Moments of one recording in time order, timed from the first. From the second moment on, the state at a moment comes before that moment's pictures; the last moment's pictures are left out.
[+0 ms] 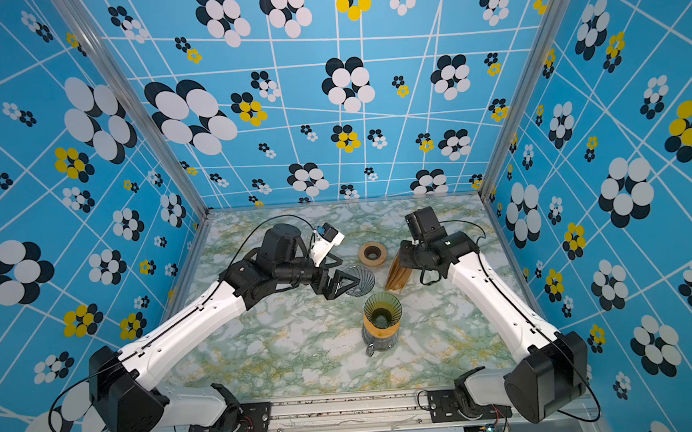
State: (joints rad) left arm -0.70 1.38 1.23 -0.42 0.54 -0.09; right arm 0.37 1.35 1.27 -0.88 0.10 0.48
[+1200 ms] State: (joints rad) left arm -0.80 1.38 1.21 -0.45 0.46 -0.02; right arm 0.33 1.54 1.17 -0.62 0.07 0.64
